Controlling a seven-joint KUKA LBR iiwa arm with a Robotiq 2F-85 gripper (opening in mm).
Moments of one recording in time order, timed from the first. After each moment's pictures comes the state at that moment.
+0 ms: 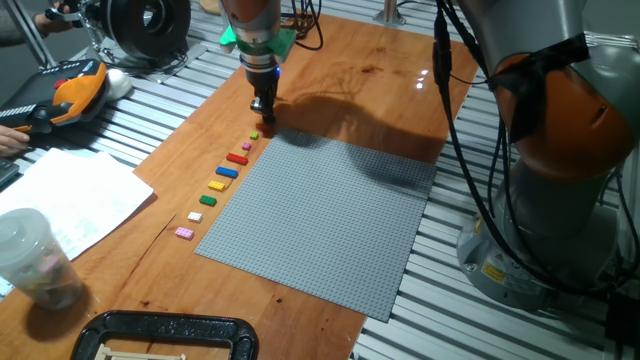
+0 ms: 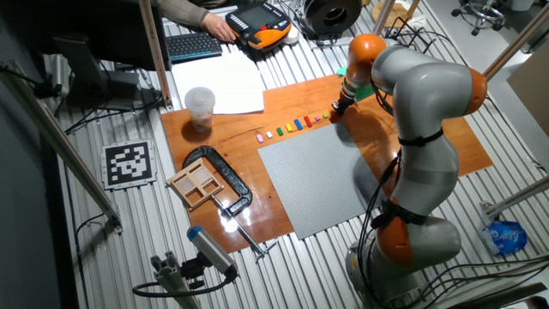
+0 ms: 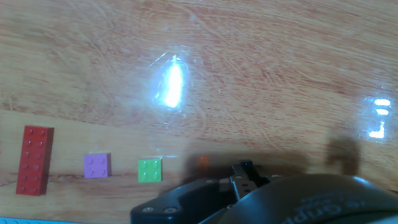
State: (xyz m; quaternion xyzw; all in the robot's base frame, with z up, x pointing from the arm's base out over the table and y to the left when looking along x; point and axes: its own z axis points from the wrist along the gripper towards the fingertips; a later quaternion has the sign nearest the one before) arm 0.612 -0.144 0.025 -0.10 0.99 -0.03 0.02
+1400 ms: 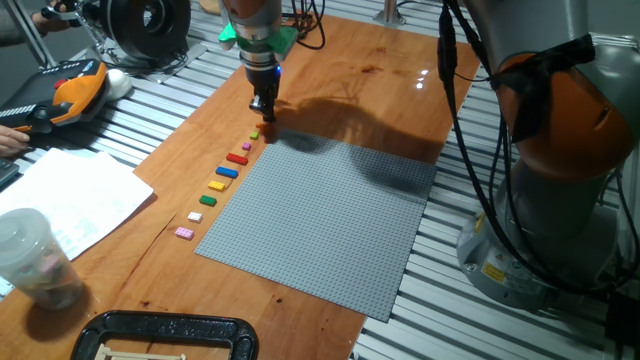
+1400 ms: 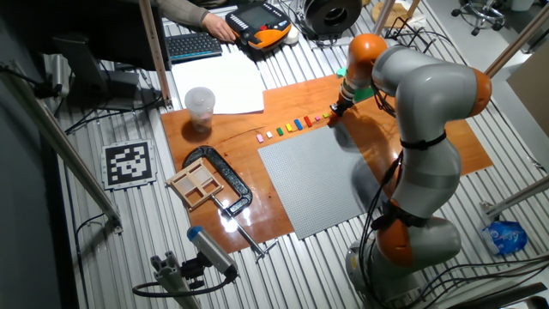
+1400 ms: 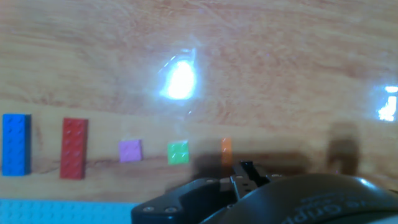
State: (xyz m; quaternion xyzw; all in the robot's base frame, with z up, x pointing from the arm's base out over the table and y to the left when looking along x) arm 0.589 -0.122 0.041 -0.07 1.00 -0.02 0.02
